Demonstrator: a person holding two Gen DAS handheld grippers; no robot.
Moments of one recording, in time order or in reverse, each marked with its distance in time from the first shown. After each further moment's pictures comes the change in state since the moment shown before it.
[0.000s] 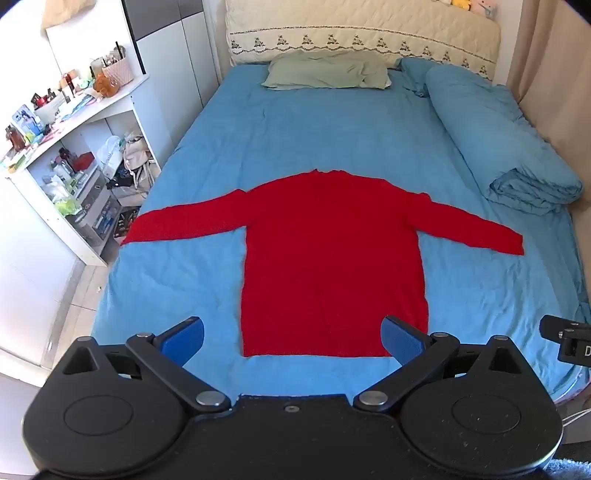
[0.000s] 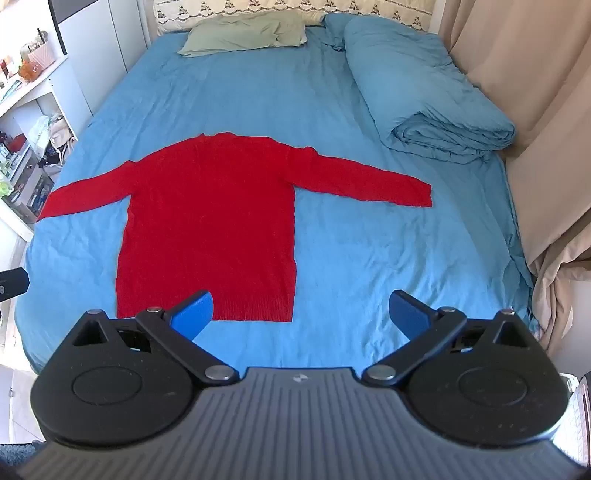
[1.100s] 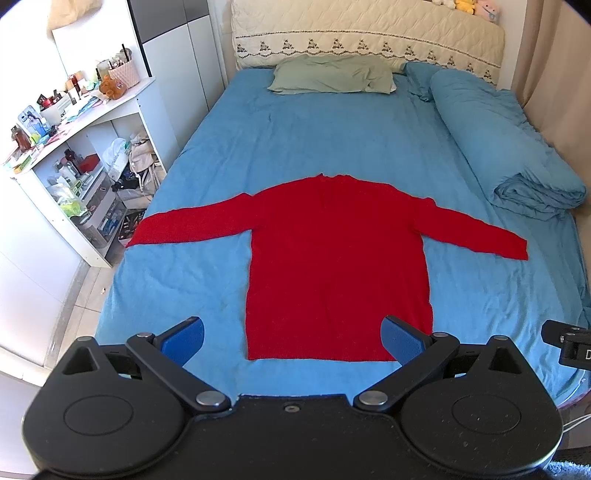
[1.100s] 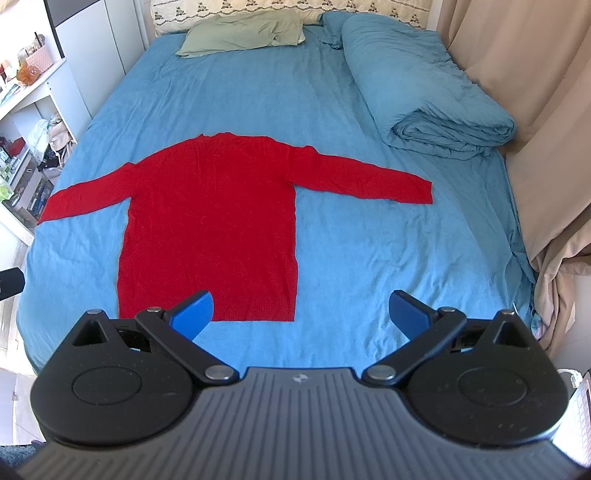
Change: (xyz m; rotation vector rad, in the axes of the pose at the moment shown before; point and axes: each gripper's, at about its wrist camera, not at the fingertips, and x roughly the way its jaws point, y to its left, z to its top) left arm -0.004 -0.006 -0.001 -0.004 -0.035 0.030; right arm 0.003 -0.003 0.000 0.005 0.001 0.008
